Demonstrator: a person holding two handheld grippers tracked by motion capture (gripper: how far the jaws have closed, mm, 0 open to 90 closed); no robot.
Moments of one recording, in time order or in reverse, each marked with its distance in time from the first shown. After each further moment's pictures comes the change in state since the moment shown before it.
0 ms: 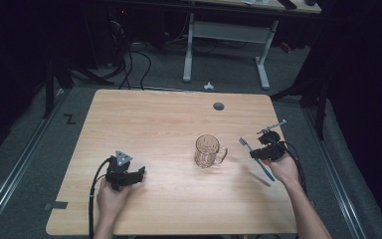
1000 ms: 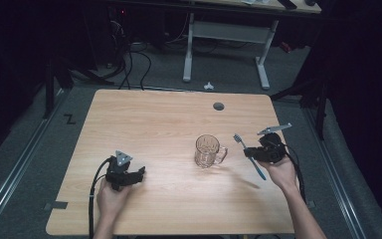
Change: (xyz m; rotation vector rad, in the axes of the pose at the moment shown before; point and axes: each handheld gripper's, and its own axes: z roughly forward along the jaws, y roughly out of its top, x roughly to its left) left arm 0.000 0.000 0.000 -0.001 0.000 0.000; right arm 0.023 -0.006 -0.021 -0.193 0.097 -0.053
